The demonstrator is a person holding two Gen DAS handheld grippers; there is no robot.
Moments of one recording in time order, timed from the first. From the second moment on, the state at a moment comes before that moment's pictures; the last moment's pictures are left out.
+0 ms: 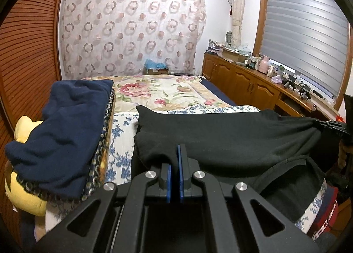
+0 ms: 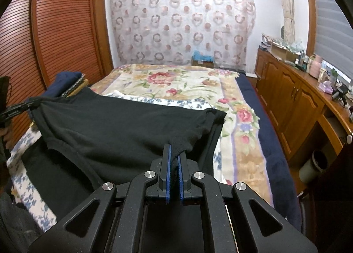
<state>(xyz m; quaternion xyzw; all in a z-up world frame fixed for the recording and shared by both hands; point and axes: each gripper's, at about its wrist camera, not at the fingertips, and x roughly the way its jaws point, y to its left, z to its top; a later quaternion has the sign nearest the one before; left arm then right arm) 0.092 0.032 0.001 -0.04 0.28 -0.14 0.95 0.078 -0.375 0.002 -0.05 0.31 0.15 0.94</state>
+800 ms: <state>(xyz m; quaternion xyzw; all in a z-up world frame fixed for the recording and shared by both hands) 0.029 0.037 -0.037 -0.04 0.34 -0.14 0.93 0.008 -0.384 -0.042 -0.03 0.36 0.16 0.92</state>
